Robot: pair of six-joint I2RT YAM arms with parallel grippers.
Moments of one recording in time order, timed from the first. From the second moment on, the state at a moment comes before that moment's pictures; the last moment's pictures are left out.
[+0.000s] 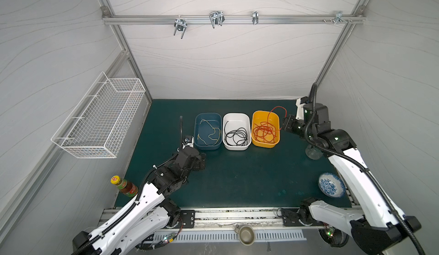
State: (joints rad) left arm -0.63 0.75 0.67 -0.70 -0.43 -0.43; right arm 0.38 1.12 1.31 -0.78 0.01 0.52
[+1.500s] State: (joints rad) left arm -0.63 0.75 0.67 -0.69 -0.43 -0.43; right arm 0.28 1.78 1.25 -0.49 -0.06 0.53
